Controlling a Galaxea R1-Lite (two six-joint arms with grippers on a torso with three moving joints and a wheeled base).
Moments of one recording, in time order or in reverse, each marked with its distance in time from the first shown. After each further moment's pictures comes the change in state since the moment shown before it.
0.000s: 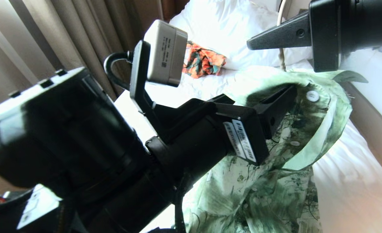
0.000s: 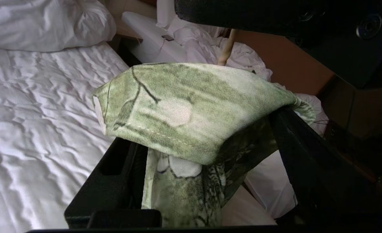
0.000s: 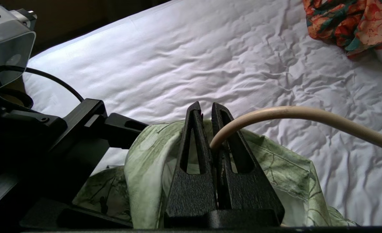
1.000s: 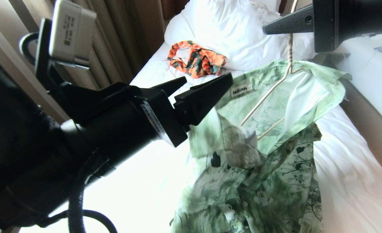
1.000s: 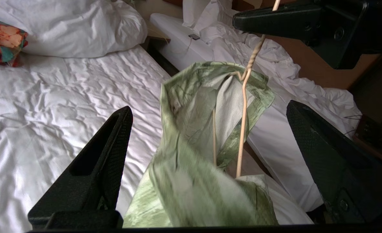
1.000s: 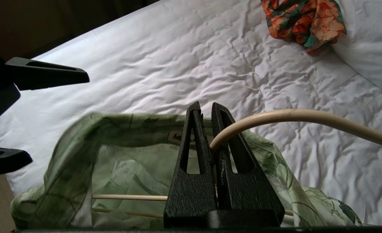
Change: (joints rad) left arm 0.155 -0.216 0.084 0.174 -0.074 0.032; right arm -0.105 0.001 0.000 -0.062 -0.012 0.001
